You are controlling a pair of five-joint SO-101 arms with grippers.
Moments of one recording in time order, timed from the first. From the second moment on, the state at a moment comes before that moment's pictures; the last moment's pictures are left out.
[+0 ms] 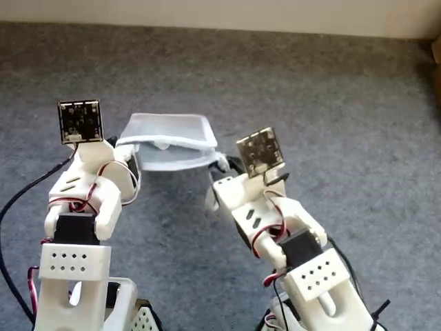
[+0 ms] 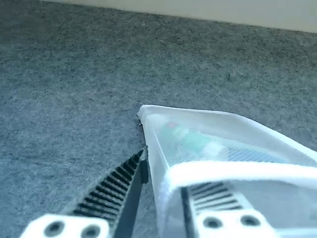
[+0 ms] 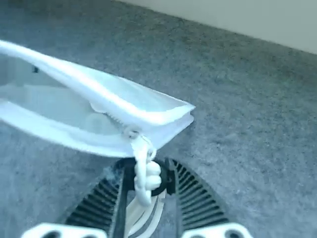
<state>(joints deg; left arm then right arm) -4.7 -60.4 55.2 46.0 12.1 -35.0 -61.6 62.0 35.4 2.1</state>
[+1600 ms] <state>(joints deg) 26.2 -32.1 18.2 48.7 2.4 -33.1 -99.6 79.7 51.5 5.8</state>
